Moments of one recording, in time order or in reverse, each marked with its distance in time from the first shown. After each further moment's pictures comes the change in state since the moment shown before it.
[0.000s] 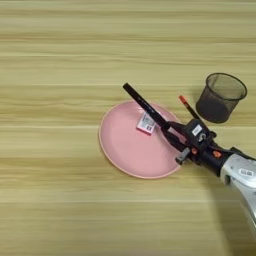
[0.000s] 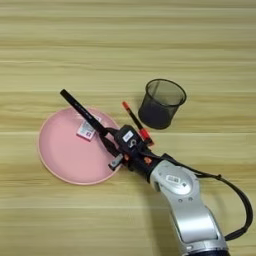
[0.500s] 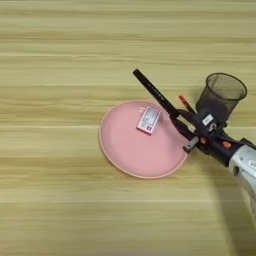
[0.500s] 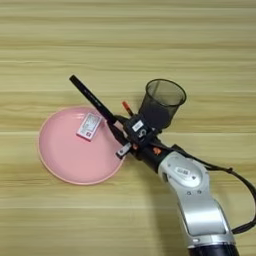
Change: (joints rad) arm -0.032 -0.014 -0.074 -0.022 0.013 0.000 -0.007
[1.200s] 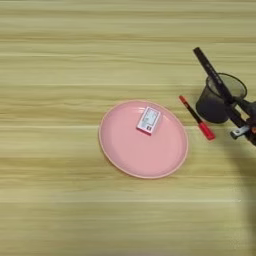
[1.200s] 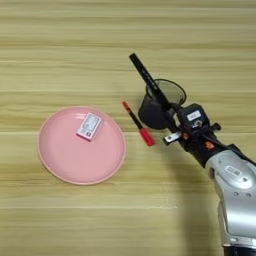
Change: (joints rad) arm 0.021 -0.067 -0.278 0.029 0.043 0.001 -0.056
